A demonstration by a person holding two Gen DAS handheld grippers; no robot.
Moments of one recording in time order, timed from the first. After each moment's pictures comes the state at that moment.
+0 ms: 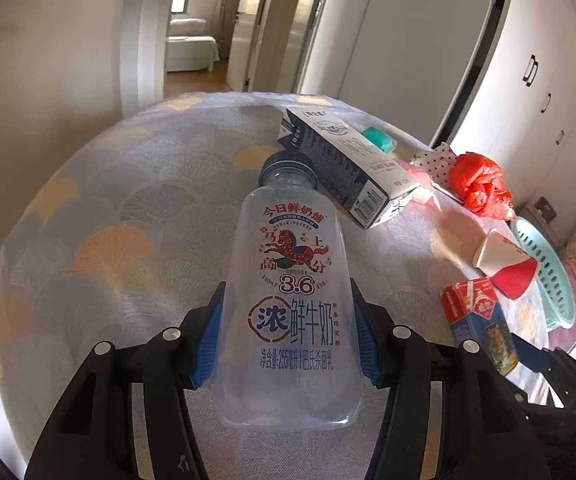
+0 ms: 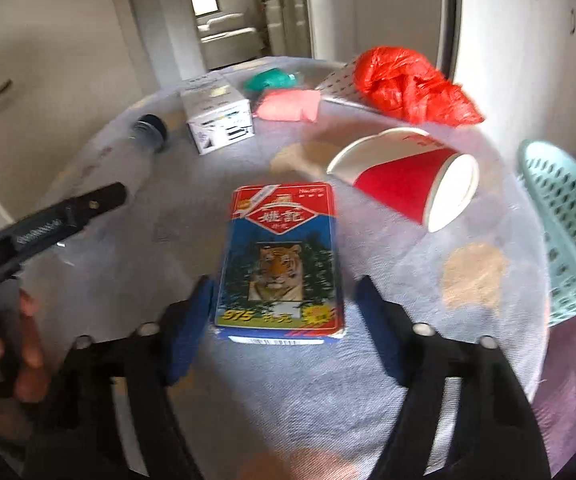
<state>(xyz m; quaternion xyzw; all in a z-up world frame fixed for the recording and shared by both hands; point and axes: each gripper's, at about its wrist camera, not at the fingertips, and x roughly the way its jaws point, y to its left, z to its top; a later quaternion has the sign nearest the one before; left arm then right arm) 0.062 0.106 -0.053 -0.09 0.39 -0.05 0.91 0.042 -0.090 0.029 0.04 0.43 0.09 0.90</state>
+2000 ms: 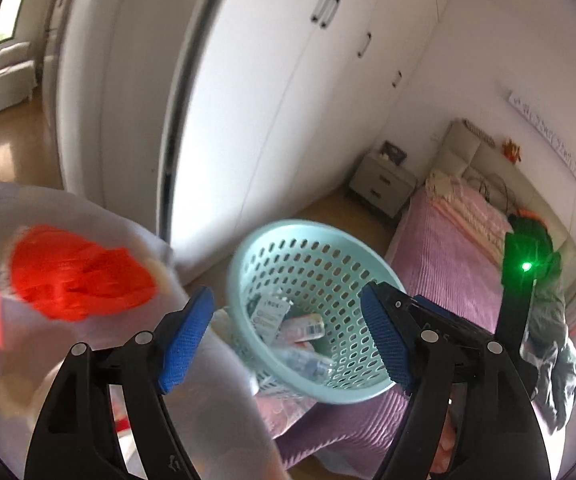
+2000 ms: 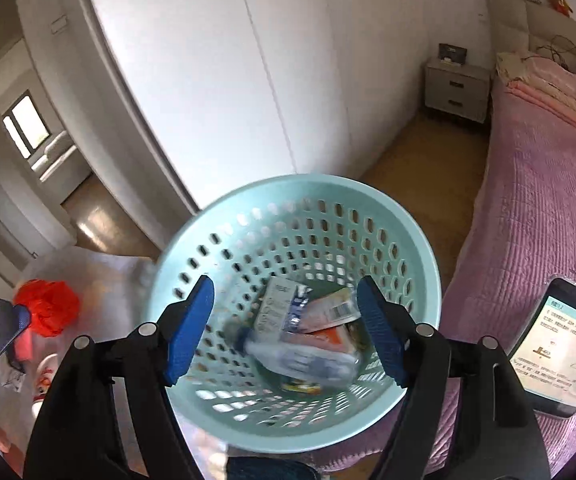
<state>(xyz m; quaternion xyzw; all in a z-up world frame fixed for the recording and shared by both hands) 0.125 -0.218 0.027 -0.07 0.37 -0.35 0.86 0.076 -0.446 0.049 0.24 0.37 -0.18 0.88</state>
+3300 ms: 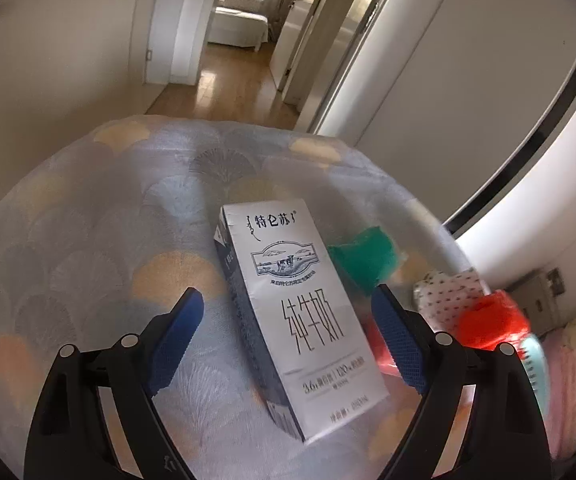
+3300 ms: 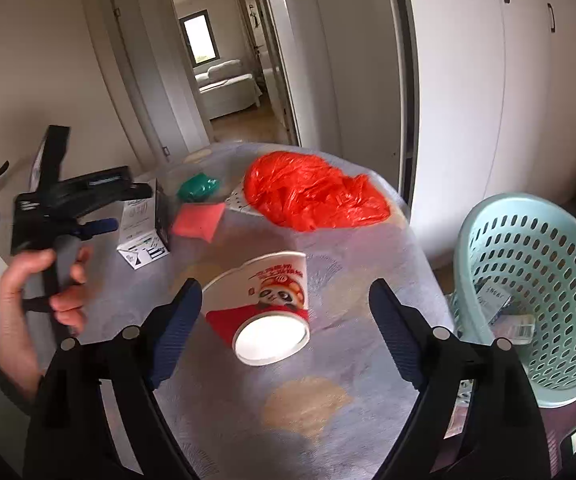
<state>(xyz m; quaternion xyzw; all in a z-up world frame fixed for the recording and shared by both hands) 0.208 0.050 -0.024 -0.18 0.42 0.03 0.89 0.097 -0.213 0.067 0.10 0.36 0.11 0.92</state>
